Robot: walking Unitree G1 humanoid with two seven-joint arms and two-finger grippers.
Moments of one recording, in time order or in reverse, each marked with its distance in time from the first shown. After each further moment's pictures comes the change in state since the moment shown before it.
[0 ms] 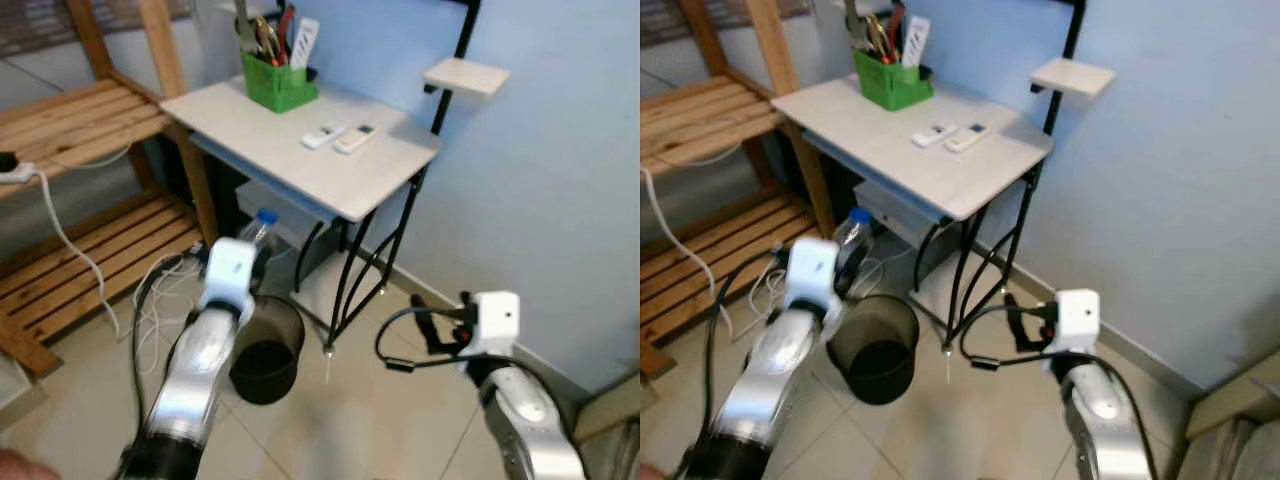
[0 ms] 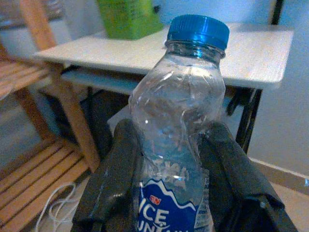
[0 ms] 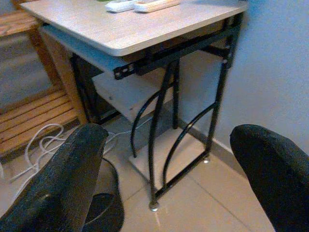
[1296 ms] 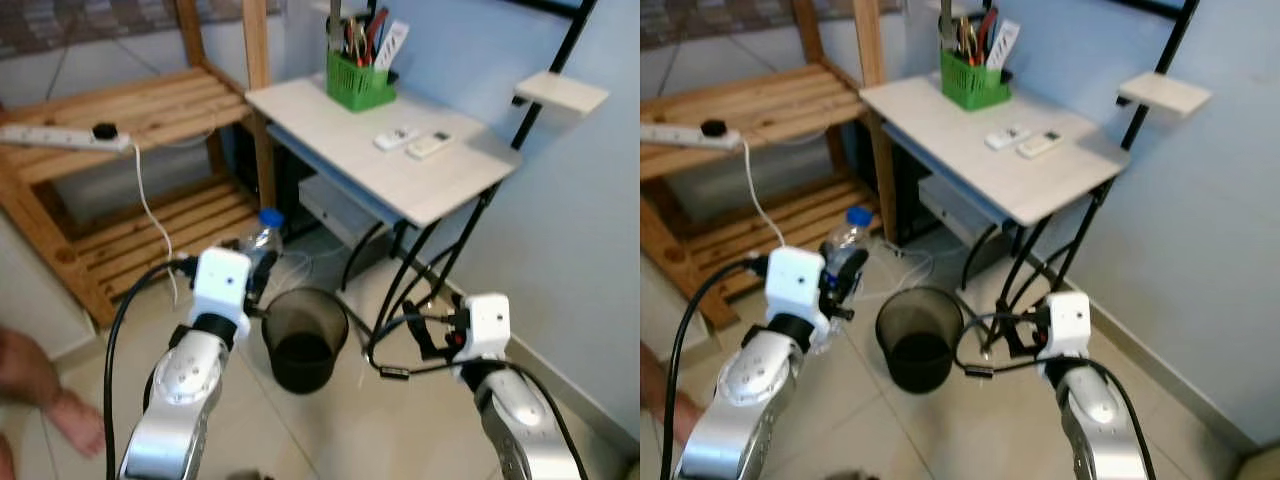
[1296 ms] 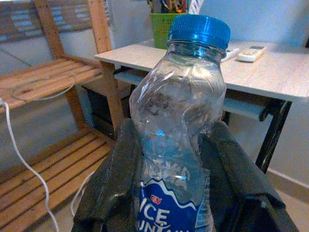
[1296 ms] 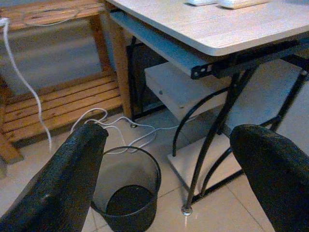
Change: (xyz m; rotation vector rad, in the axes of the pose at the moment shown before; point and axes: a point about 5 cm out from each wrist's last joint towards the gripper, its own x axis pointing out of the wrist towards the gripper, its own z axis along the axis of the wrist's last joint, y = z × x) left arm -0.037 -0.007 0.039 -0.048 -0.054 -0.055; right arm -0.002 0.003 -0.003 -0.031 0.017 0.025
